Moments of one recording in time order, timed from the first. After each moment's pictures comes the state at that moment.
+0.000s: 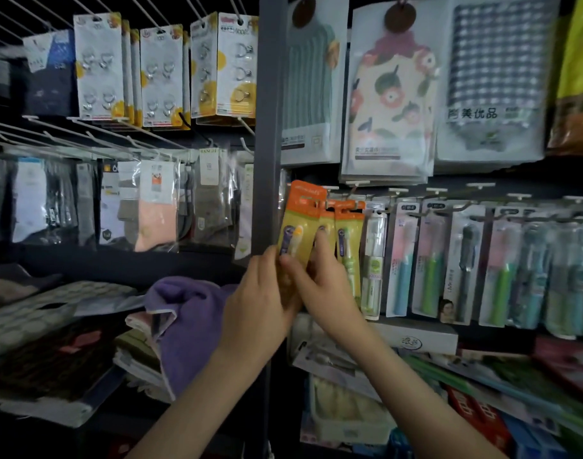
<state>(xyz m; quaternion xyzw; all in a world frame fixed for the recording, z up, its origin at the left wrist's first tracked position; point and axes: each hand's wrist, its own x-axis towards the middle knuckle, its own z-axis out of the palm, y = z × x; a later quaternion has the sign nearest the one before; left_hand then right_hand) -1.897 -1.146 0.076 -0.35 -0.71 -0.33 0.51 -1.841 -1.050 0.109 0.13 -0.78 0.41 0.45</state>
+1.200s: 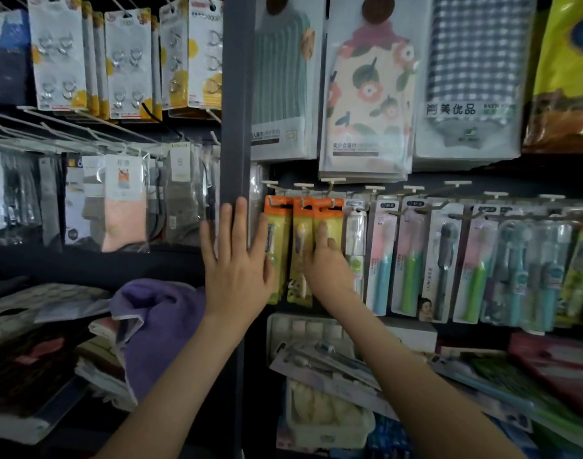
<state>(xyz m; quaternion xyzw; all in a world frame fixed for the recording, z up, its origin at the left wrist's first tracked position) -1.945 -1.104 0.094 -0.27 -0.70 -0.15 0.64 -1.905 -0.954 0.108 -0.20 -0.89 0.12 0.40</state>
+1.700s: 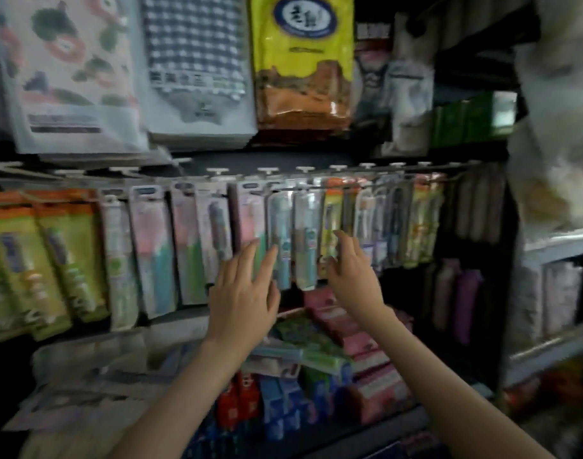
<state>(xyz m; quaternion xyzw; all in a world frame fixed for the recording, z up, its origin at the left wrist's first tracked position) -1.743 -0.845 0.057 -0.55 -0.64 -0.28 0.46 -1.608 -0.703 0.062 -0.31 -0.81 0.06 0.50</state>
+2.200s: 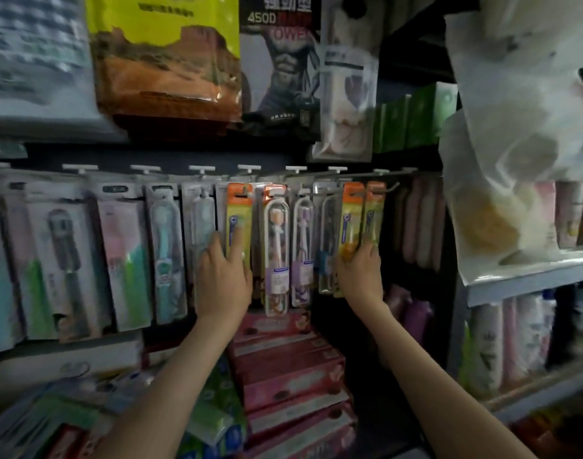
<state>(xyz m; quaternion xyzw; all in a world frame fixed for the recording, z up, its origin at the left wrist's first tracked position) -1.671 -0.632 0.069 -0.43 -0.77 -0.33 0.34 -1.509 -0.498 0.075 -0.41 -0.73 0.17 0.52</state>
